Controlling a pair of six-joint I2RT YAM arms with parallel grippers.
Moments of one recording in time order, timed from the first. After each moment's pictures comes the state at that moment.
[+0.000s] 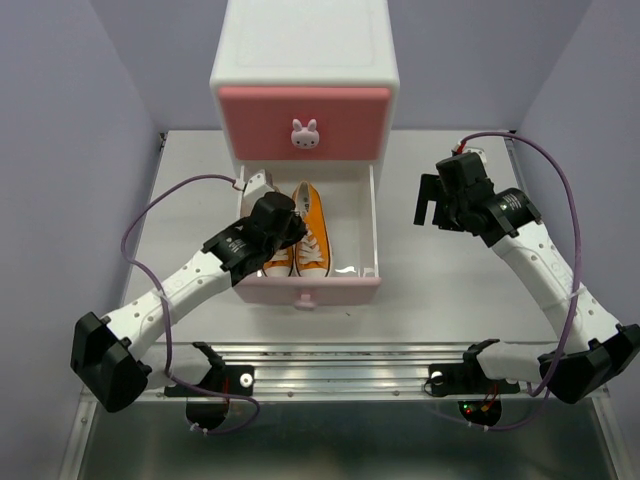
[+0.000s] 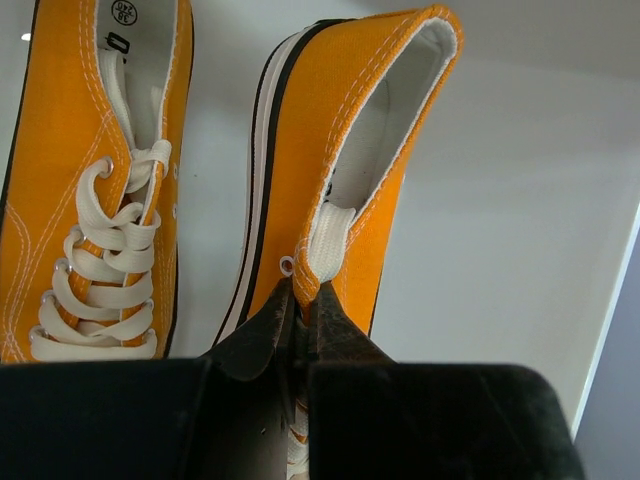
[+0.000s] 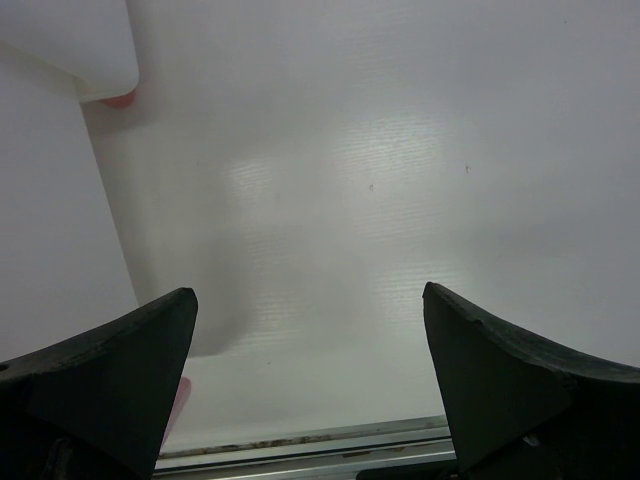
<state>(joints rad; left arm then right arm) -0.73 1.18 1.01 -0.44 -0.37 -0.99 0.45 1.24 1.41 -1.03 0.41 0.48</state>
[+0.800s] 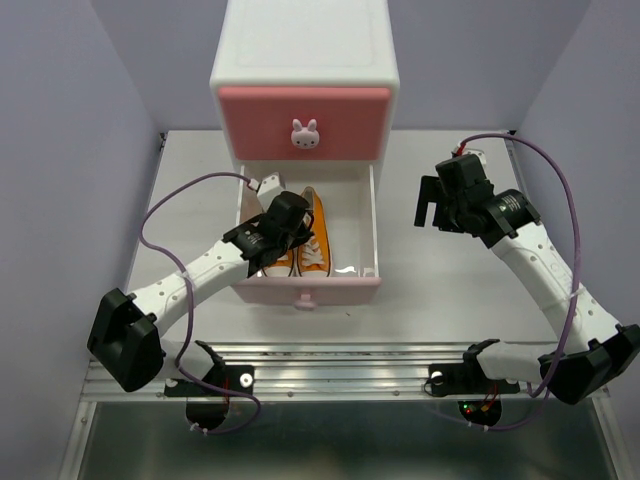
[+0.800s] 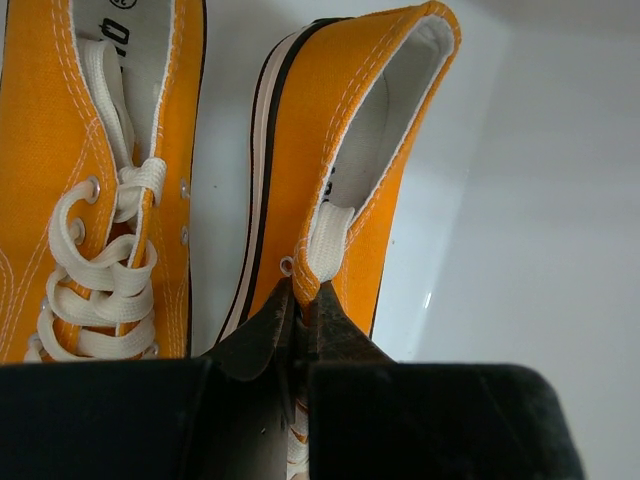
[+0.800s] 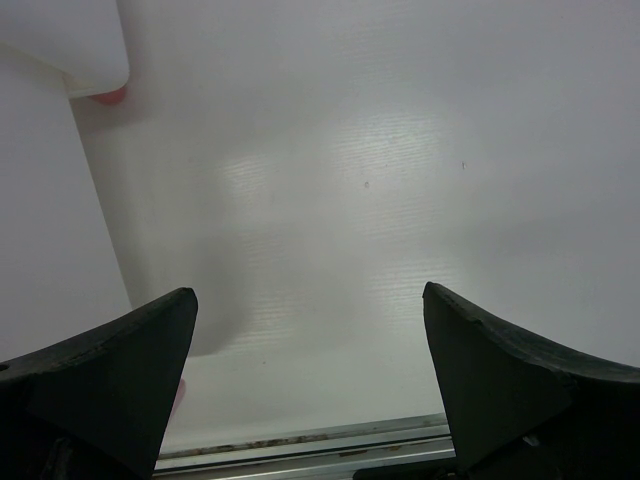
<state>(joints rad) -0.73 1.32 1.01 -0.40 -0.39 -0.94 0.45 1.24 1.39 -1.03 0.42 0.48</state>
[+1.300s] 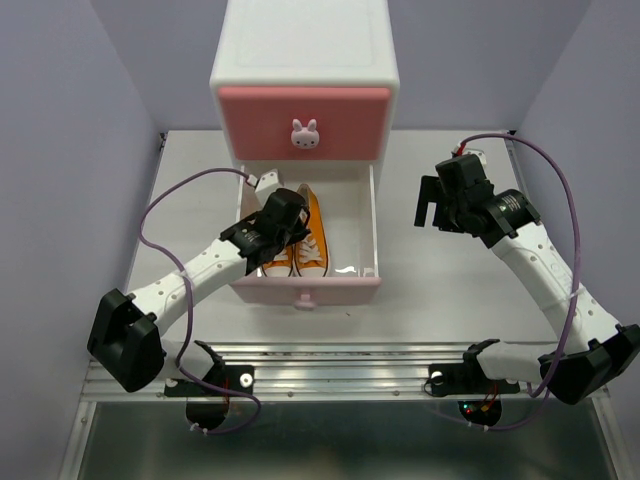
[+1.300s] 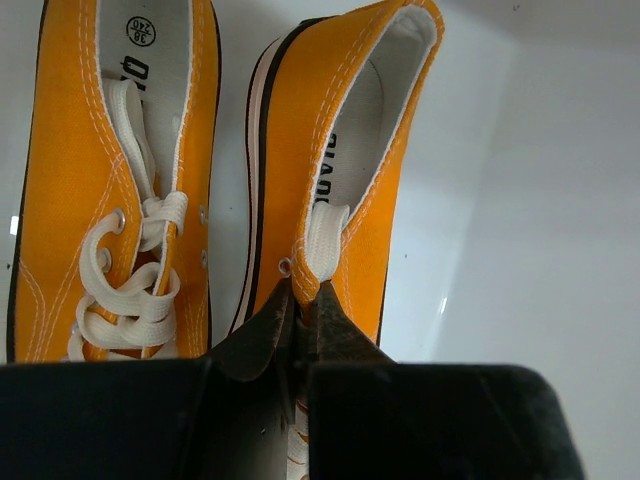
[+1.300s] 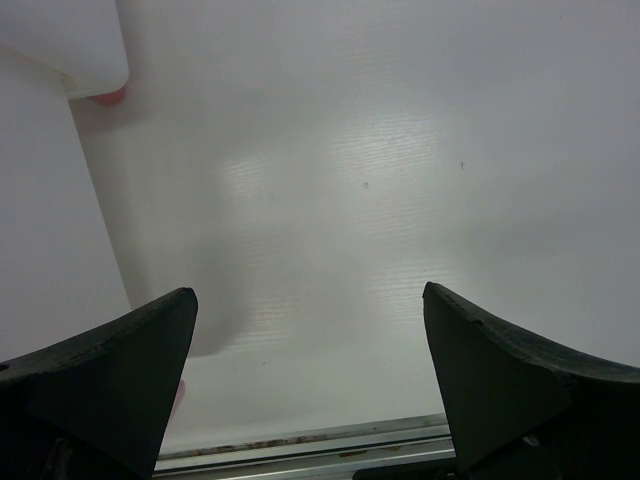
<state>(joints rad) -0.70 1.32 1.01 -0.38 -0.38 -0.88 0.45 1.24 1.39 -1.03 0.42 0.48</state>
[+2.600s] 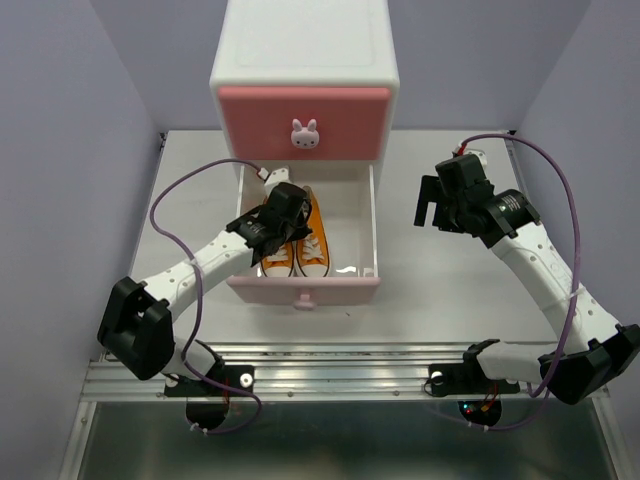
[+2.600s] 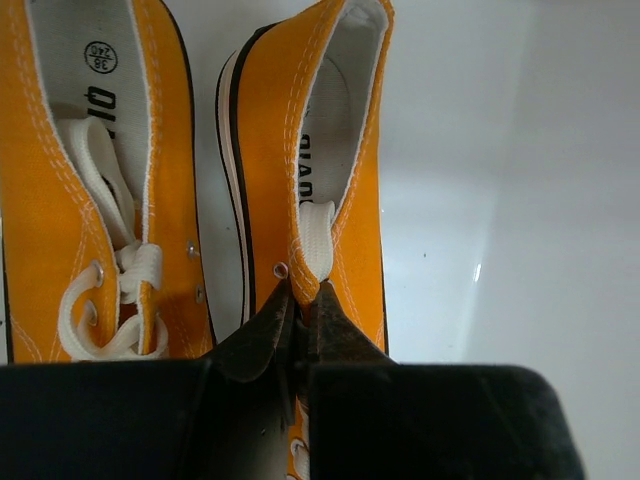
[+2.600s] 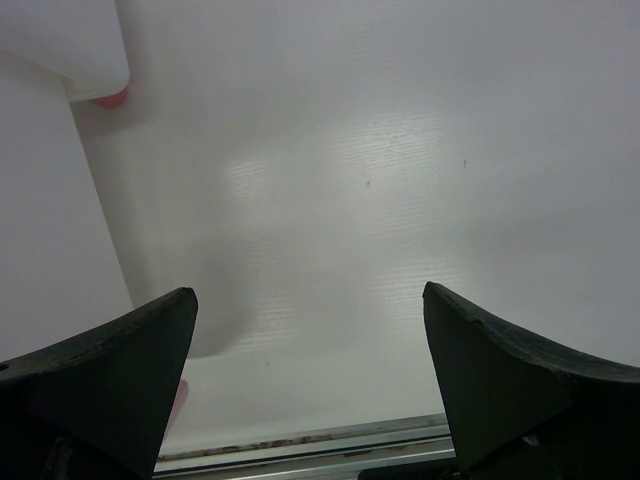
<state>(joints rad) -0.66 1.39 1.04 -0.36 -0.30 -0.74 0.45 1.24 1.39 -1.03 0.42 0.49</state>
